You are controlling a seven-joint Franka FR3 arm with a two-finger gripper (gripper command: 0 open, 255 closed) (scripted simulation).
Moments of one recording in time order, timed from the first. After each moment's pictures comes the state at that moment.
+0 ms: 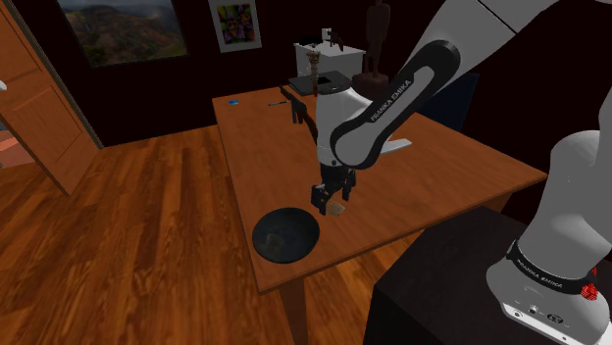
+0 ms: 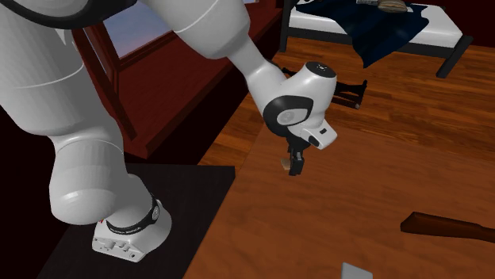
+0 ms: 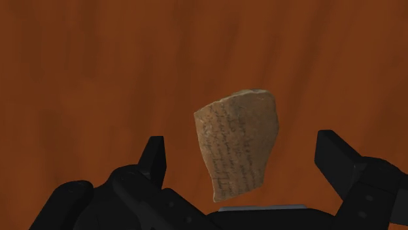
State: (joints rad) arm 0.46 0.11 -0.07 -2.42 0.09 2.50 0.37
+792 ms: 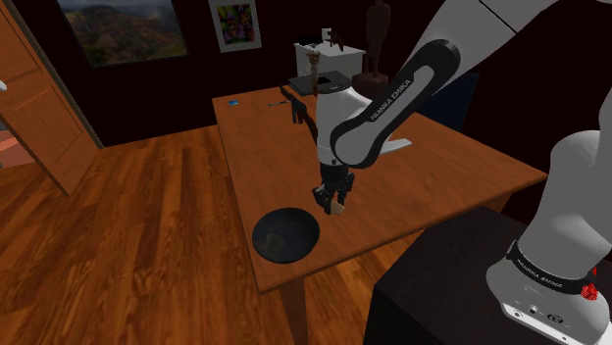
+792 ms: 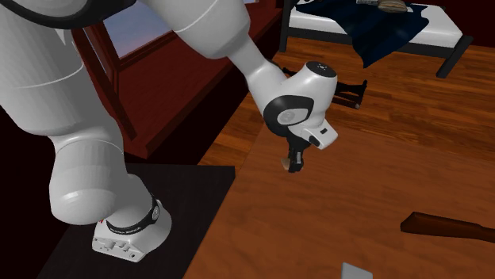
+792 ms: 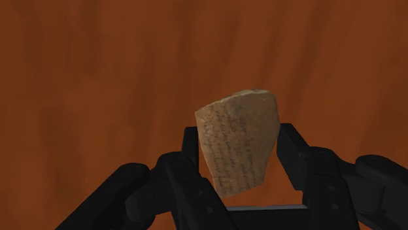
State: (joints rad) arm 0.46 0.11 -0.07 -2.42 0.08 2.50 0.37
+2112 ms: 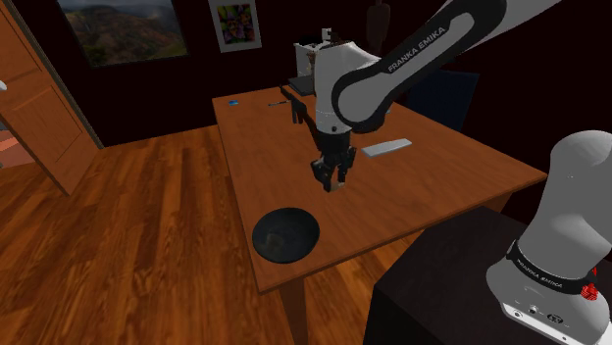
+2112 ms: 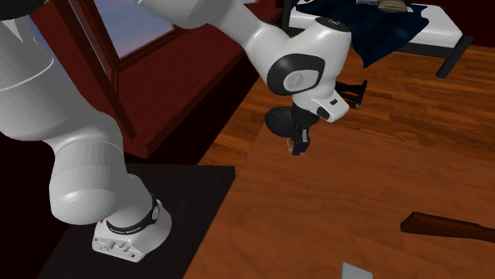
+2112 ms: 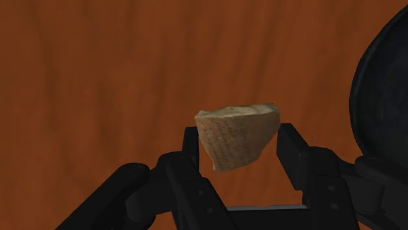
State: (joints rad) arm 0.46 -0.06 -0.08 -2.36 0.05 2.27 0.40
